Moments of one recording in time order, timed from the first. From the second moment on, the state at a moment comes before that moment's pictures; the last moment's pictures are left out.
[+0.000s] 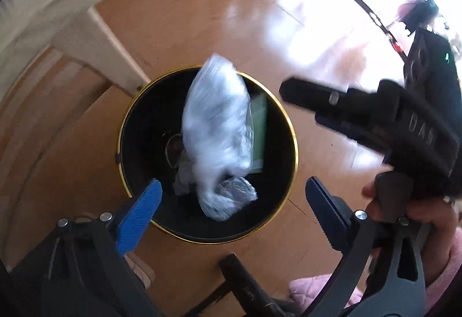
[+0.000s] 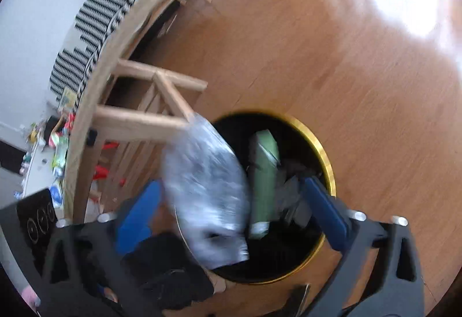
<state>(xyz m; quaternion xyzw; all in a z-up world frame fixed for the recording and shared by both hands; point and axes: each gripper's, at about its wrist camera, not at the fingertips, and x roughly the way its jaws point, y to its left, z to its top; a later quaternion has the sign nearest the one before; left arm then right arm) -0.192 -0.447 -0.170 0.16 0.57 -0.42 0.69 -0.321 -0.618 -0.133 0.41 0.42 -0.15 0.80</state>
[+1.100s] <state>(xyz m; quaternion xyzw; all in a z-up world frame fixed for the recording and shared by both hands) 0.041 0.037 -0.032 -0.06 0.45 -0.05 0.89 -0.020 -0.325 0.040 0.07 0.37 0.11 0.92</state>
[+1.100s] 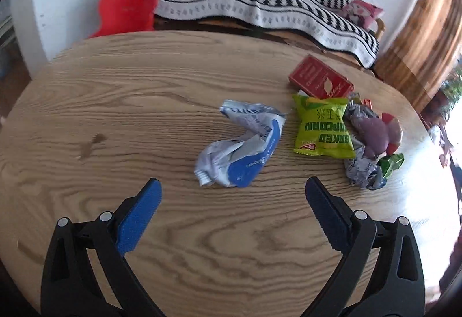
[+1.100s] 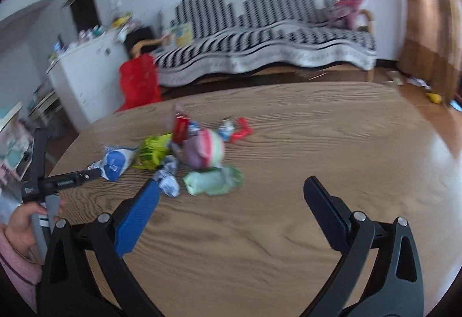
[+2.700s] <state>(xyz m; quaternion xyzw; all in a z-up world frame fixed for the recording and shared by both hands) -0.067 -0.245 0.033 0.00 0.40 -0.38 0.83 -0.146 -0.478 0.078 0.16 0.29 0.03 0.94</state>
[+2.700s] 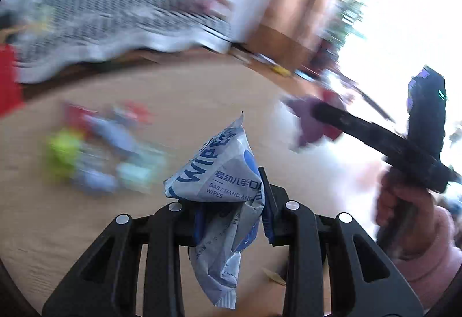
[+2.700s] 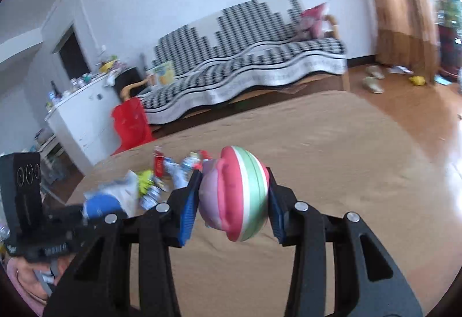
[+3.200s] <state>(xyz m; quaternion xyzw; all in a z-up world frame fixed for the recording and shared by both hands) -0.194 -0.434 -0.157 0.18 0.56 -0.46 0.66 -0.328 -0.596 -0.124 0.28 0.47 -0.12 0.83</state>
